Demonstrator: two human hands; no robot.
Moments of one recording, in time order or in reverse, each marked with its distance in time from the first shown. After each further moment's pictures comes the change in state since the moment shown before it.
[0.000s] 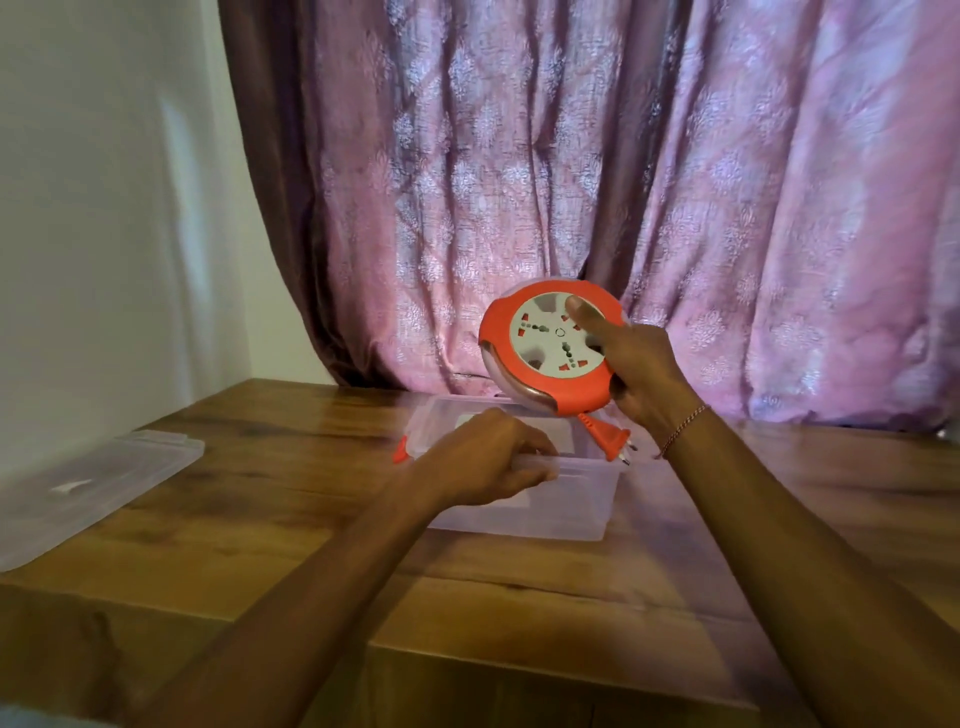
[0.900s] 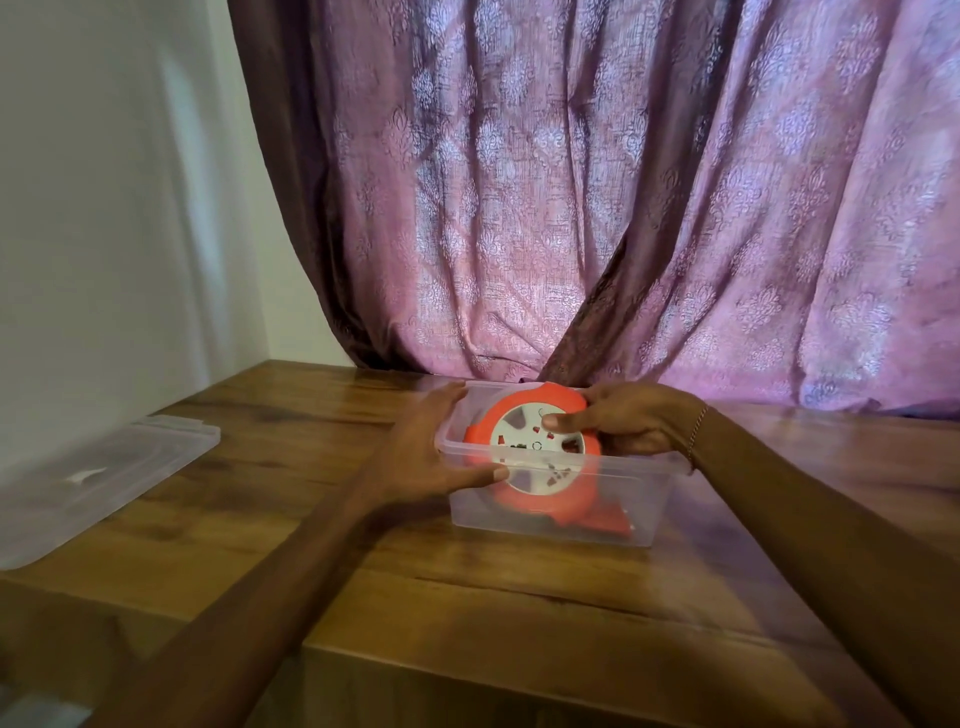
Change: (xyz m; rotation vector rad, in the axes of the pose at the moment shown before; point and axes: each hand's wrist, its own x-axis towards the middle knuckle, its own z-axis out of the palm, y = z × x) left_hand -0.051 -0.097 0.013 -0.388 0.240 -0.353; right_hand 0.038 0.073 0.006 -0.502 -0.723 0.465
